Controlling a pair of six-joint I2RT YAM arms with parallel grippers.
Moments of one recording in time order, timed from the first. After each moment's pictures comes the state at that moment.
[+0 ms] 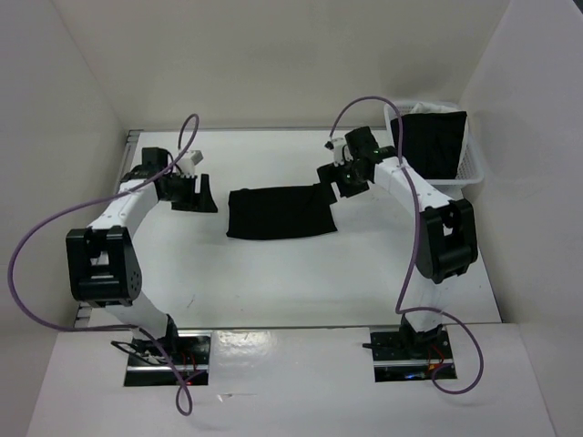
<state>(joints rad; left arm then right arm) 0.09 1.60 1.17 -0.60 0.53 0.13 0.31 1.83 1.51 -0.71 -0.26 -0.07</state>
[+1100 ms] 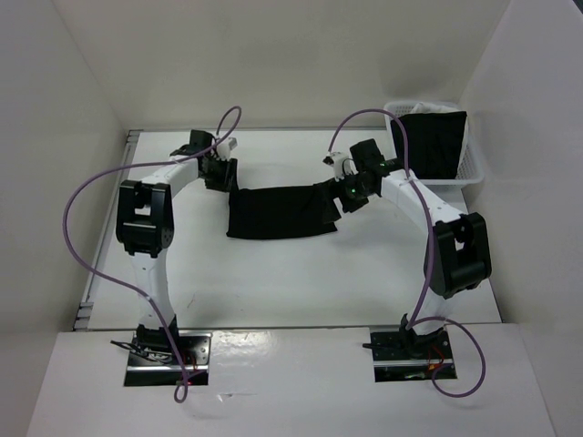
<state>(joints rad) -0.09 2.13 1.61 -0.49 0.35 0.05 0.32 1.69 1.33 -0.72 -0.42 -0.17</state>
